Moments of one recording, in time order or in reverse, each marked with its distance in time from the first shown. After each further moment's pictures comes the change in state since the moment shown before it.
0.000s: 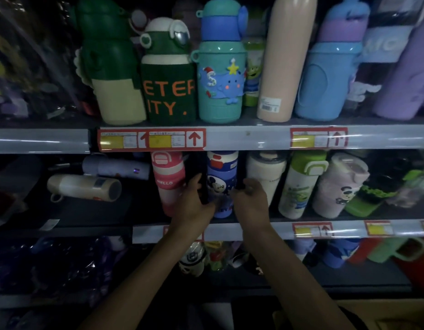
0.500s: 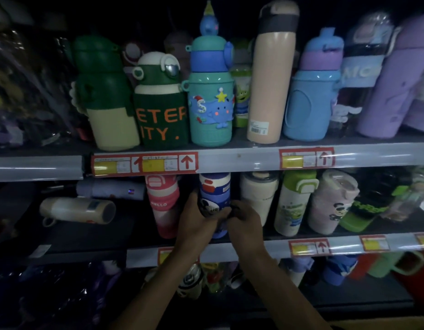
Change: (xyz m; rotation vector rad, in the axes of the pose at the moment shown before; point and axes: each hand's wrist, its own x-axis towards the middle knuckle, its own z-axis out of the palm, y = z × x) left_hand 0.018 0.000 0.025 -0.180 0.073 0.027; right_hand 0.007 0.016 -0.001 -0.045 -0.058 -0.034
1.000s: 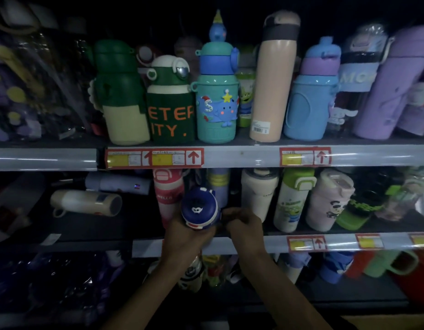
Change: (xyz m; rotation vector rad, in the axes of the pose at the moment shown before) left_hand -0.041 -0.016 -0.030 -0.051 0.109 -0.019; right_hand -0.016 0.011 -0.004 0.037 0.004 0.130
